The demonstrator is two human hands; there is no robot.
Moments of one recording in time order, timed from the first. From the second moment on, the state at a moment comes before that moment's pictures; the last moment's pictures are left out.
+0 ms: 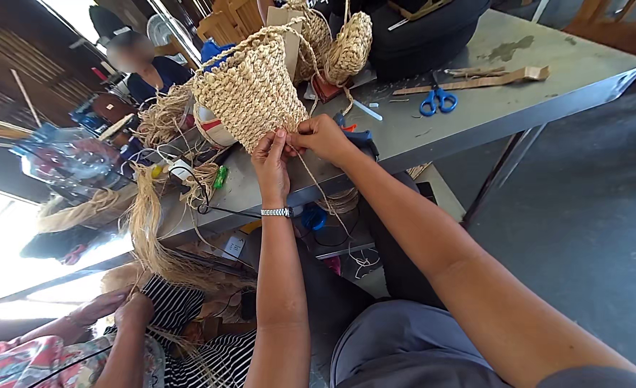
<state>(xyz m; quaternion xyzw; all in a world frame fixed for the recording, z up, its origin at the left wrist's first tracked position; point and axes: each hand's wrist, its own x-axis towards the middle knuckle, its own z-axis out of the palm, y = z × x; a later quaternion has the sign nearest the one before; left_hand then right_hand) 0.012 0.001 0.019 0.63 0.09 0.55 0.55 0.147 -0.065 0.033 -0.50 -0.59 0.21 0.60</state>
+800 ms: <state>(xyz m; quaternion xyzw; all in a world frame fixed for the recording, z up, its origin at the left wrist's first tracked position) 0.003 -0.013 0.017 0.66 0.08 0.46 0.59 0.143 -0.064 0.033 -0.48 -0.58 0.23 0.62</state>
